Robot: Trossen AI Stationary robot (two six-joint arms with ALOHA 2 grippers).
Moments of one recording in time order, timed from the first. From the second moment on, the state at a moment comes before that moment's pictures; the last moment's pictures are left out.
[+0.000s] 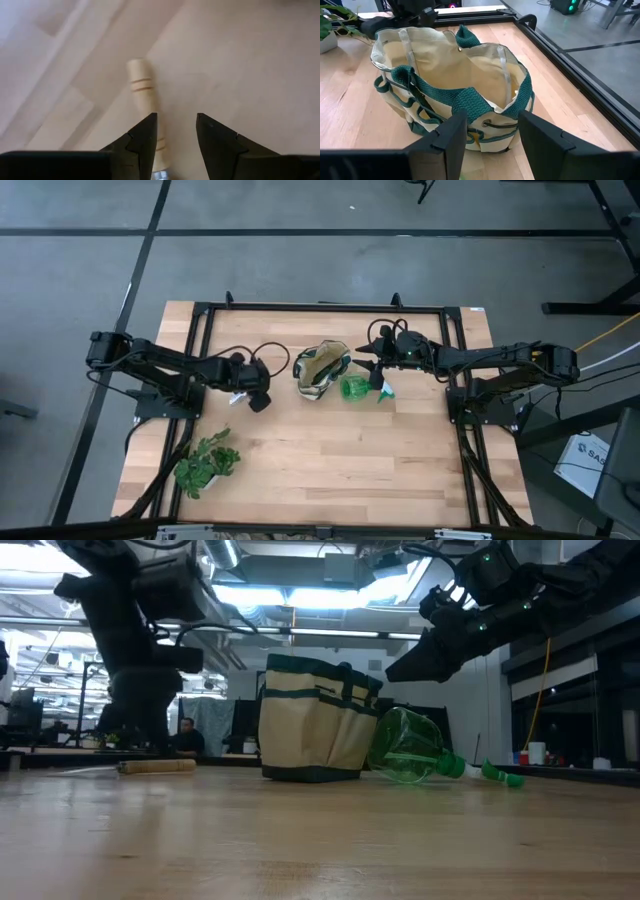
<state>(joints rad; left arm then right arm) 0.03 1.28 0.59 -0.56 -0.36 -0.56 -0.27 1.27 0.52 0.36 -0.03 -0.02</state>
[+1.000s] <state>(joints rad) 0.10 1.28 0.59 -0.63 -0.34 -0.72 -0.27 1.27 0.52 0.36 -0.03 -0.02</state>
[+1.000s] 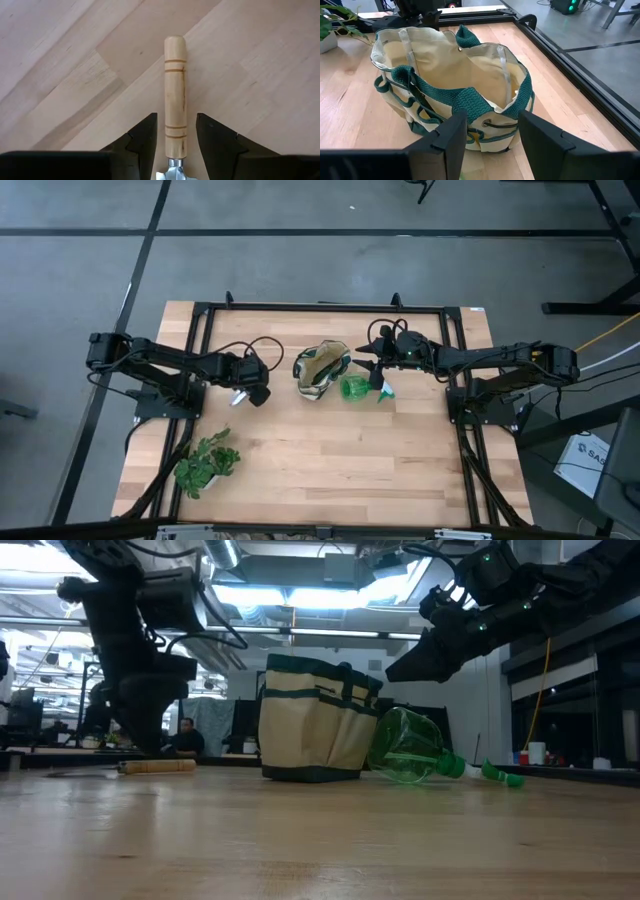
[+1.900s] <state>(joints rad) 0.15 1.28 0.47 -0.50 -0.27 -0.74 -0.27 1.27 0.52 0.36 -0.03 -0.02</state>
